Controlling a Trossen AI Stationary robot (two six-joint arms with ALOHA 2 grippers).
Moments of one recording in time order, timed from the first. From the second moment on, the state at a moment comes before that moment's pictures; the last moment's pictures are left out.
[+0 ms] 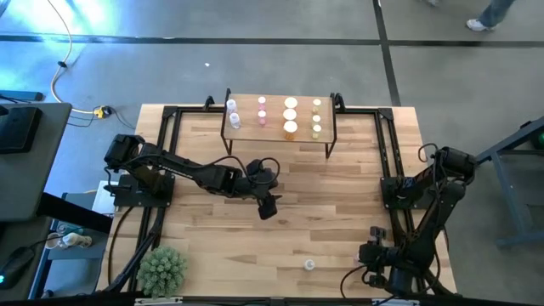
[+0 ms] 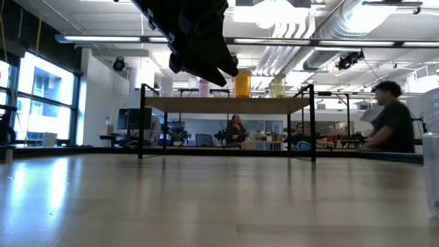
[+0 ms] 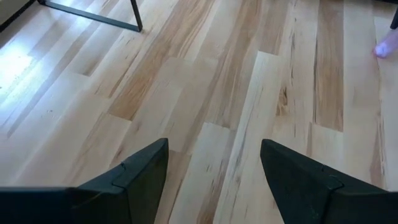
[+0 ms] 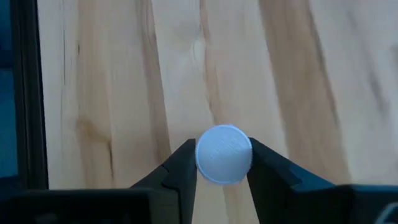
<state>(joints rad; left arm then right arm) -0.06 1.67 1.14 -0.24 -0.35 -0.35 1.18 1.58 0.90 -0.72 0.43 1.30</state>
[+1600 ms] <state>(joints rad) -0.17 1.68 0.90 0.35 -0.29 -0.22 0.31 1.37 0.90 -0.21 0.15 0.25</state>
